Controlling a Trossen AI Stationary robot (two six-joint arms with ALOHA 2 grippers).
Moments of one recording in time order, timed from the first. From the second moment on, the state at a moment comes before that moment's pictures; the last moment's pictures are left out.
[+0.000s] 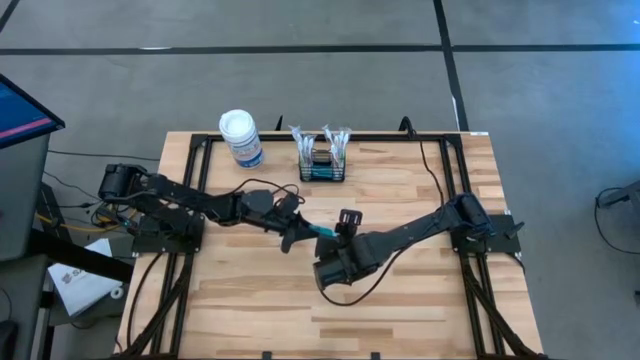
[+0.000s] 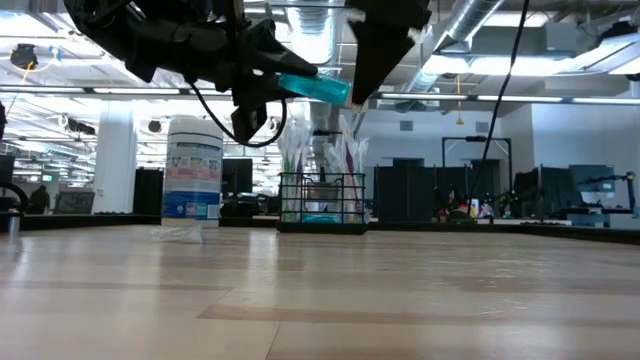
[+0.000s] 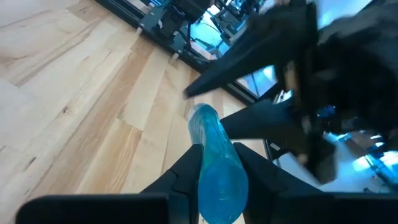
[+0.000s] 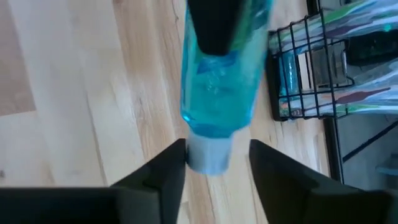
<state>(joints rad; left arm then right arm) -0.03 1.46 0.62 0.58 0.14 -0.63 0.37 2.09 1.89 -1.28 0.68 0.44</state>
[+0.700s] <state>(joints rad) -0.11 1.17 0.52 0.57 0.00 -0.35 0.57 1.72 1.61 -1.11 0.90 0.68</state>
